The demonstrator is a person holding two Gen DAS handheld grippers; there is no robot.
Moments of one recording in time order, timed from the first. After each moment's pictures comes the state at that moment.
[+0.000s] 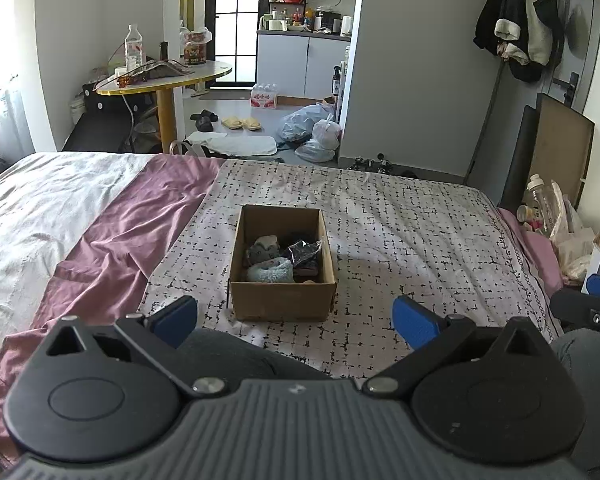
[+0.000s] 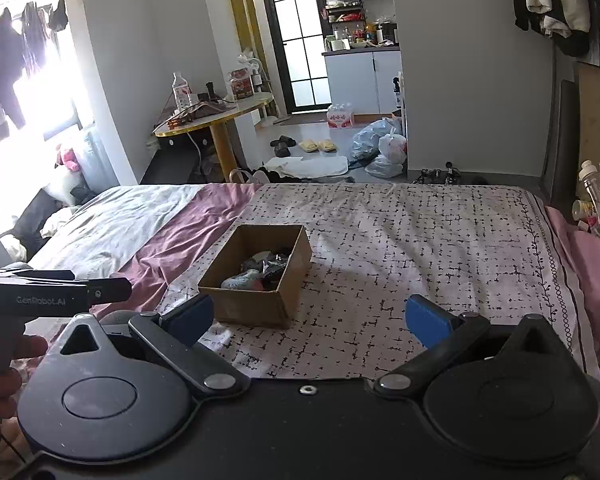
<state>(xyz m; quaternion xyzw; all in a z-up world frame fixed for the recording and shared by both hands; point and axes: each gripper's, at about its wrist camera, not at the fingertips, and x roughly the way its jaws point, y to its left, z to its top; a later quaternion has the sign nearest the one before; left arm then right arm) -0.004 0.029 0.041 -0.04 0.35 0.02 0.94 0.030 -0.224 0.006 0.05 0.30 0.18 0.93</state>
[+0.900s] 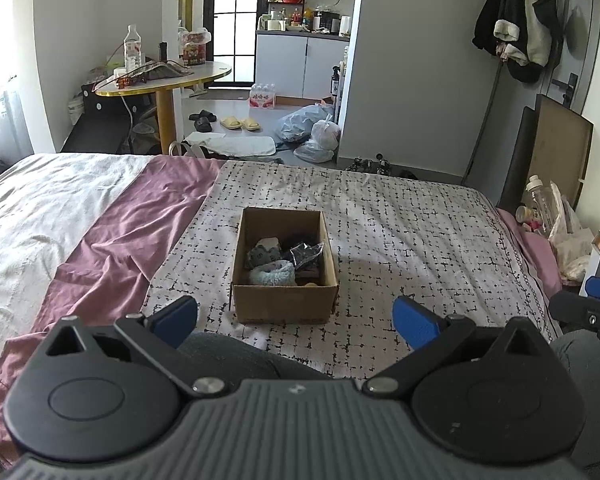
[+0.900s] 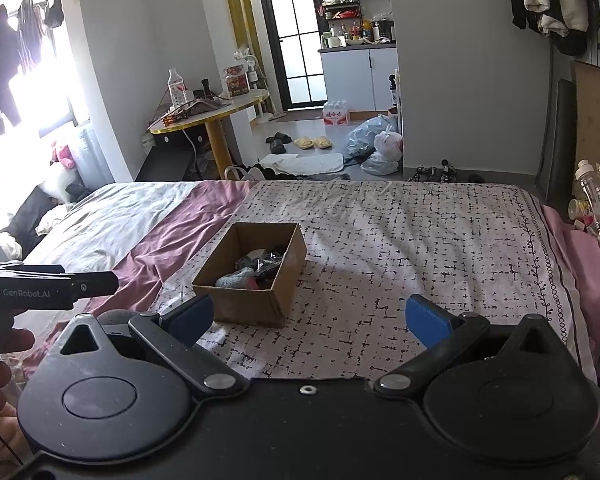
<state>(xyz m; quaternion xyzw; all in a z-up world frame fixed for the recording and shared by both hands) -0.004 0.033 0.047 -0.04 0.35 0.02 0.94 0.035 -0.226 0.003 0.04 0.31 0.18 0.93</state>
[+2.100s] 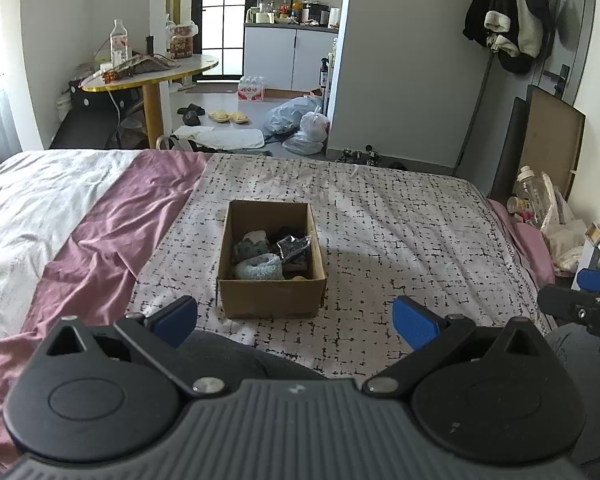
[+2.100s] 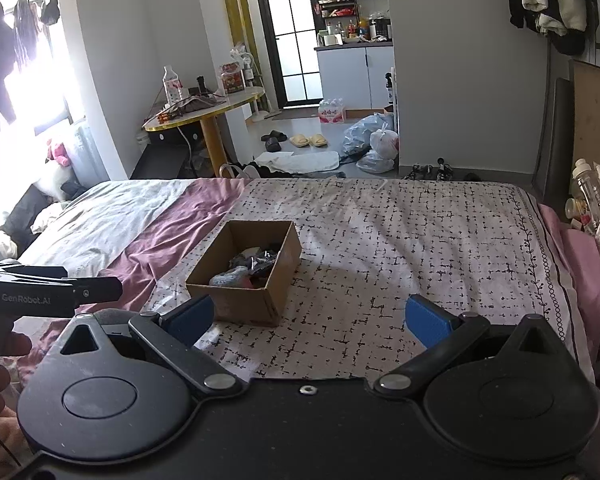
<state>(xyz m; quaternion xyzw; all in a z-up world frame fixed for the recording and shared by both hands) 0.005 0.030 0.038 -0.04 0.36 0.00 0.93 0.039 -0.225 -0.001 0.04 0.31 0.17 0.93</state>
